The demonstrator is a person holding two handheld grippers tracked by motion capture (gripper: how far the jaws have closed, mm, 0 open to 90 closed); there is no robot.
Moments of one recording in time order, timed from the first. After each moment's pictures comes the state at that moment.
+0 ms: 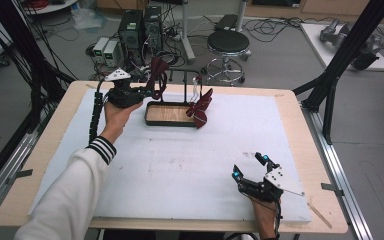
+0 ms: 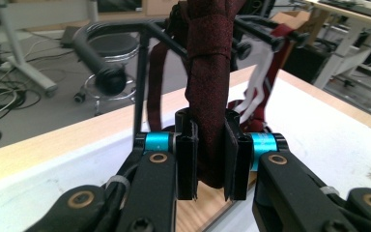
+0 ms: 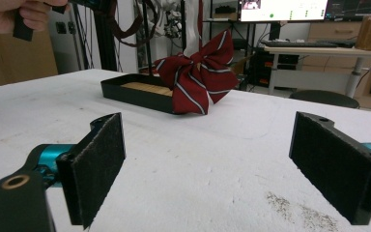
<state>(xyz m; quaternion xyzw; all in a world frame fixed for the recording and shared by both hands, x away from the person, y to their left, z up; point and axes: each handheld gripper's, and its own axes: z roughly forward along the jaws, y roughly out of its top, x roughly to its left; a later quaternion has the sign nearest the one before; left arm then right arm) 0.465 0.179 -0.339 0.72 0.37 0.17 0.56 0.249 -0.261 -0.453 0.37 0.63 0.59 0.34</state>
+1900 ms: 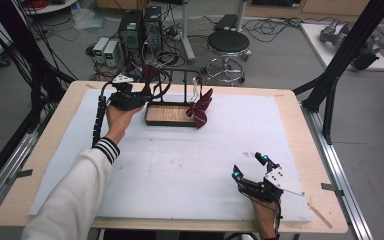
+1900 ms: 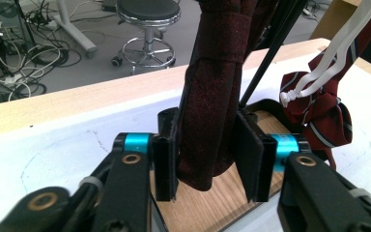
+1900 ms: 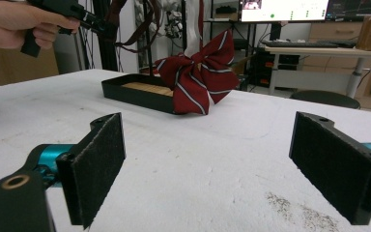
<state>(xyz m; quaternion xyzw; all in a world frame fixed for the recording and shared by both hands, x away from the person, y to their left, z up) 0.479 0.180 -0.365 0.72 0.45 0.19 0.49 0.249 -0.261 -0.453 0.37 0.63 0.59 0.34</state>
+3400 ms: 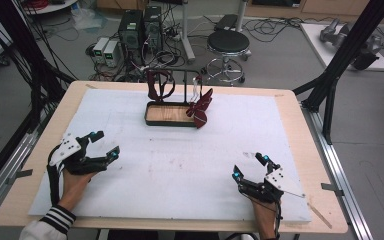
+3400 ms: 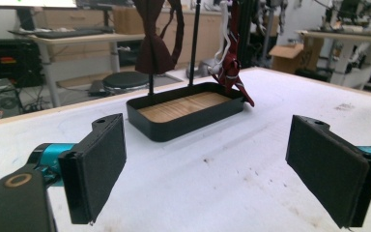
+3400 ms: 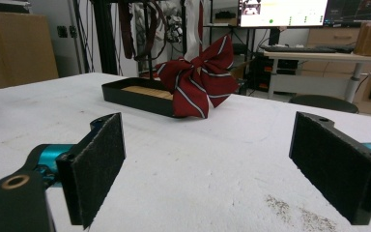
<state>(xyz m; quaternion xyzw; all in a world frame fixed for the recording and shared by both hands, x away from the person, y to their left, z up) 0.300 0.276 -0.431 0.66 0.32 0.27 0.63 0.246 -0.261 -0.454 0.37 0.63 0.59 0.34</state>
